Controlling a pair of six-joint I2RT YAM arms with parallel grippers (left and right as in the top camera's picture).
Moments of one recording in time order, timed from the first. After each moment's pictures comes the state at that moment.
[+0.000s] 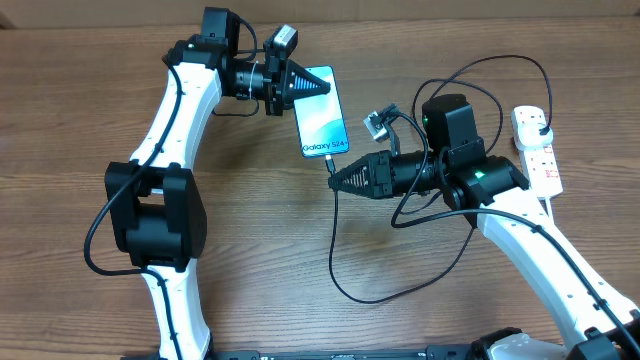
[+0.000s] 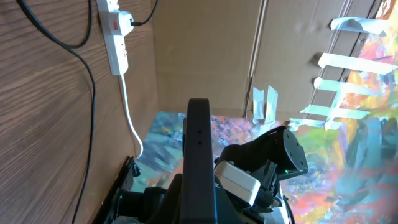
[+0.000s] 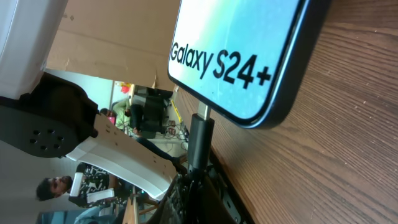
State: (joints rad) left arm -0.13 2.18 1.93 -0.96 1.50 -0.38; right arm 0.36 1.42 1.06 -0.41 -1.09 0.51
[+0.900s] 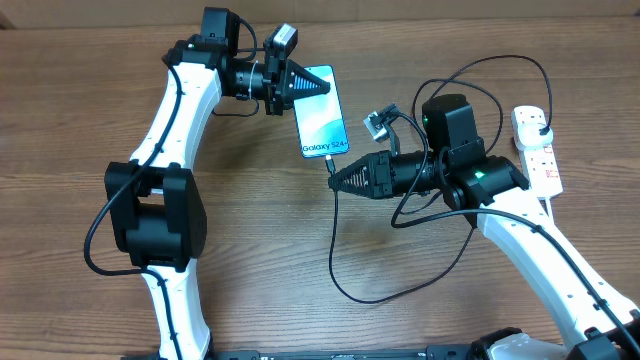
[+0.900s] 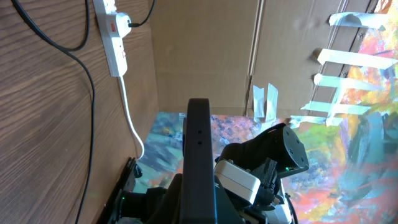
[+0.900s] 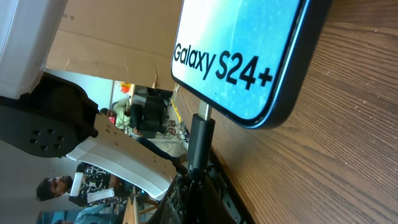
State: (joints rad) left arm -0.13 2.18 1.93 -0.96 1.51 -0.36; right arm 0.36 1.42 1.06 -0.41 -1.09 0.52
